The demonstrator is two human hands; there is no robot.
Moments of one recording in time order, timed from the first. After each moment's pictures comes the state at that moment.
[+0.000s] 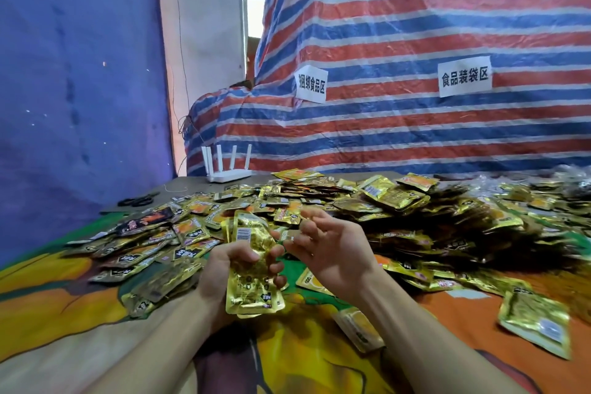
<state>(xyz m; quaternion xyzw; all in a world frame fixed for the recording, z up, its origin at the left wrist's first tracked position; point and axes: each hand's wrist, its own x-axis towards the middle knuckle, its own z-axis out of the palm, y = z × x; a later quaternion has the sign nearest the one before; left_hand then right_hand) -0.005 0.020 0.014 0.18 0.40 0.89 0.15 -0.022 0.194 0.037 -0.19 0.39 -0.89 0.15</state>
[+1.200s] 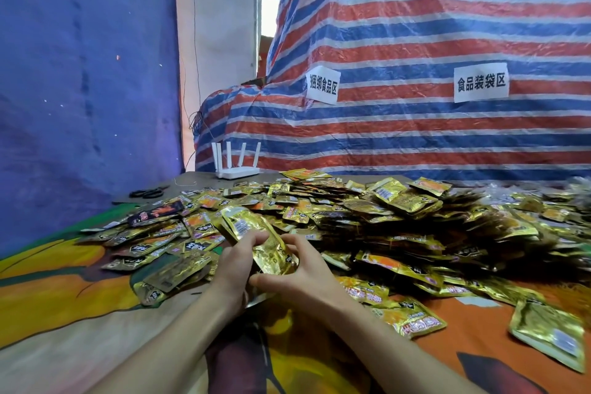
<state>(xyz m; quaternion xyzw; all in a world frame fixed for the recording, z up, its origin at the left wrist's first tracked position) -0.007 0.021 0.015 -0.06 0.56 0.82 -0.09 -0.012 0.156 0.001 -0.25 0.77 -0.58 -0.03</state>
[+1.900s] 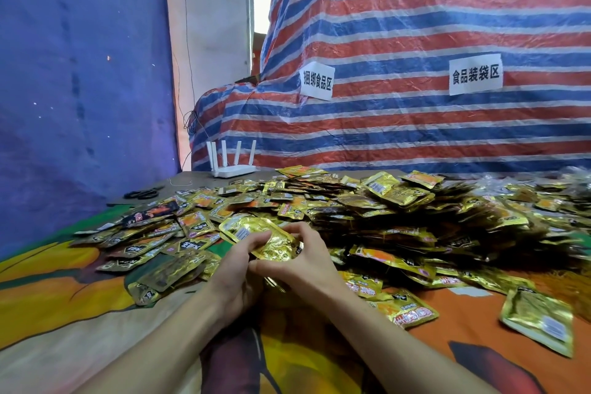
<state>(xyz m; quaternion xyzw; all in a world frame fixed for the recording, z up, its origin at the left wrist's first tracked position) -0.005 0.025 0.013 -0.01 0.51 0.86 0.05 -0.016 0.159 0.005 -0.21 0.78 -0.59 -0.10</state>
